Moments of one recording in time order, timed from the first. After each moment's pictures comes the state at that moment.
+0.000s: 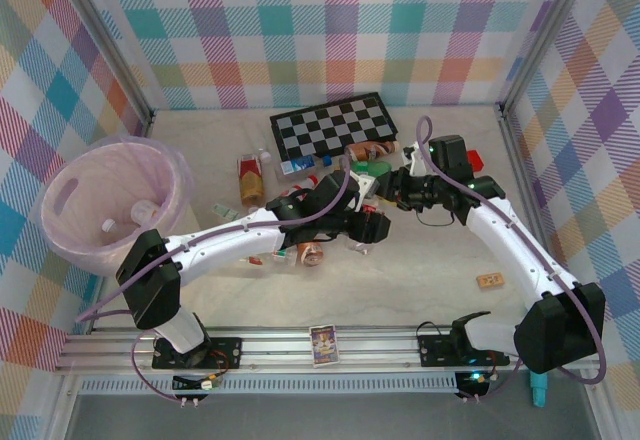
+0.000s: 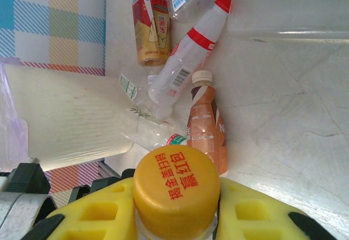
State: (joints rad) left arm -0.98 1.61 1.27 -0.33 0.13 -0.52; right arm 0.32 1.26 1.07 -0.59 -0.65 0.67
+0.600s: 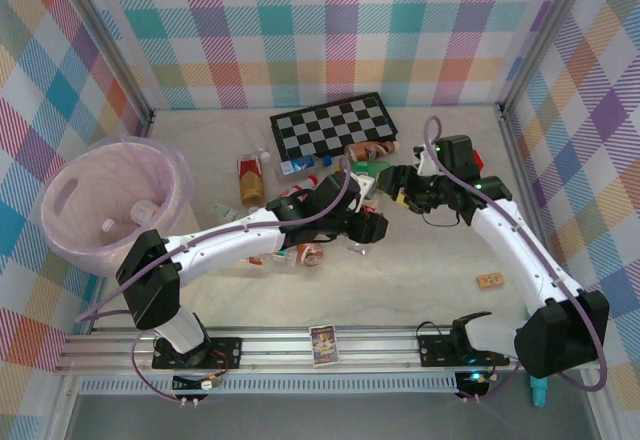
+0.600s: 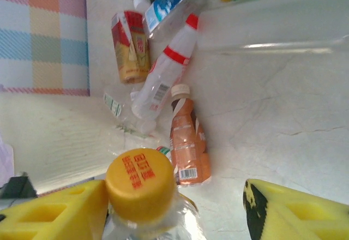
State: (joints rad) left arm -0.98 1.61 1.29 -0.38 0.09 -0.52; right arm 0.26 1.21 1.09 -0.67 -0.56 0.69
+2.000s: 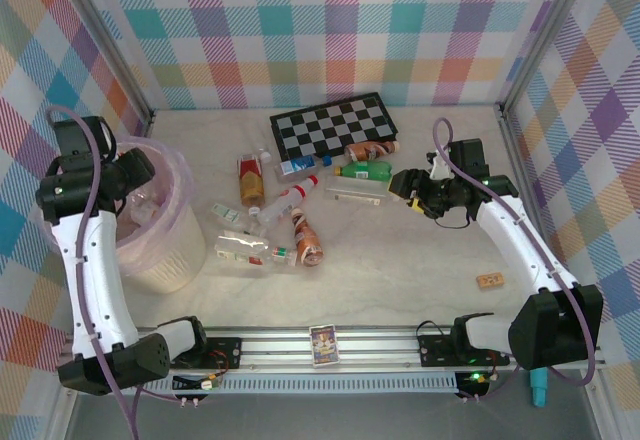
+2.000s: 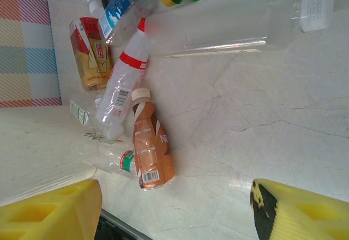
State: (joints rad) left arm 0.28 1.16 1.57 -1.21 -0.07 -0.30; right arm 0.17 1.26 1.06 -0.73 -0.58 0.59
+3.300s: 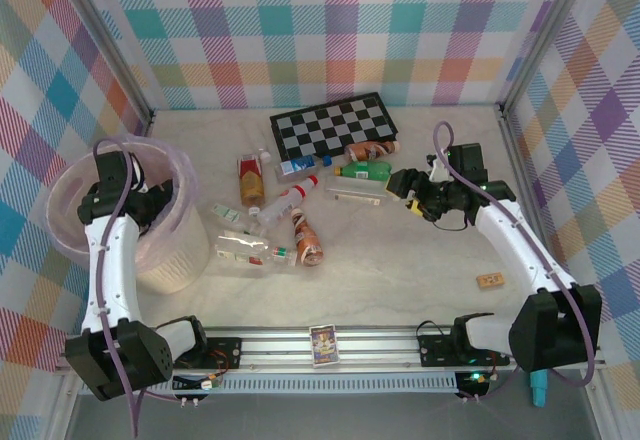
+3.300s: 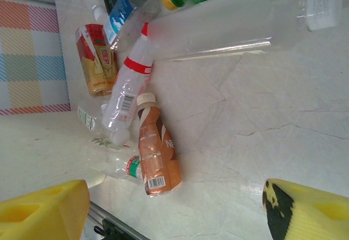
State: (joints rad) left arm 0.31 1.13 1.14 -0.99 0.05 -0.28; right arm 0.17 1.26 1.00 -0.65 -0.59 0.66
